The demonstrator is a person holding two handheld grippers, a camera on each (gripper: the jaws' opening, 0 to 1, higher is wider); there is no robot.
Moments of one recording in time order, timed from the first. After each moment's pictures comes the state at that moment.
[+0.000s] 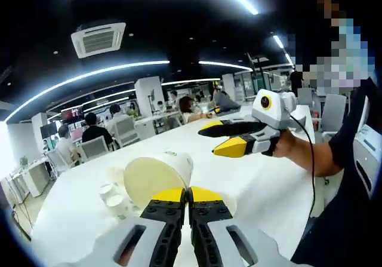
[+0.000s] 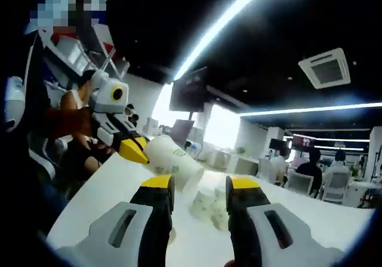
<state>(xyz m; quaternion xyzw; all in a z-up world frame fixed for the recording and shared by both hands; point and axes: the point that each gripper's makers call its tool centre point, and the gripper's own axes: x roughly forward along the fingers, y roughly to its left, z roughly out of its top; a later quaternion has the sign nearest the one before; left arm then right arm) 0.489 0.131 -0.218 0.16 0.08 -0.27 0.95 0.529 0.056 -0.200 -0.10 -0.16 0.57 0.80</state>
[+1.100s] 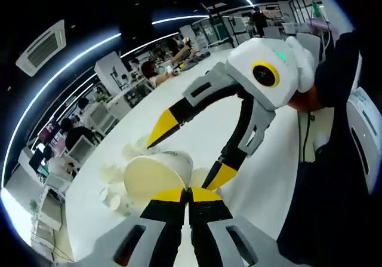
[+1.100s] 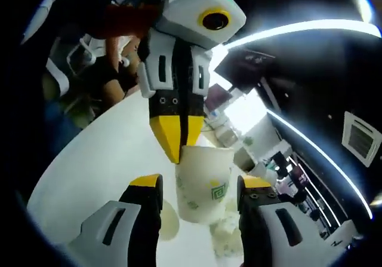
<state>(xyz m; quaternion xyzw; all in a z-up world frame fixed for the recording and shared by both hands) 0.466 0.099 -0.230 0.34 0.20 -0.32 0.86 0.483 0.105 -0.227 -0.39 -0.18 0.56 0.71</state>
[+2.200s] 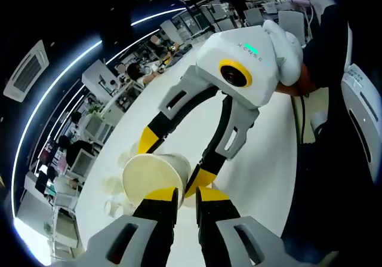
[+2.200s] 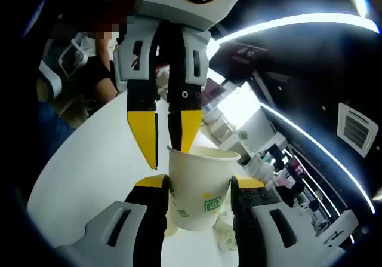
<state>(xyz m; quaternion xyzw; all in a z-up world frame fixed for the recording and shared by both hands) 0.460 0.080 -0.229 0.40 0.18 -0.34 0.83 0.492 0.096 -0.231 -0.37 -0.16 0.55 0.73</state>
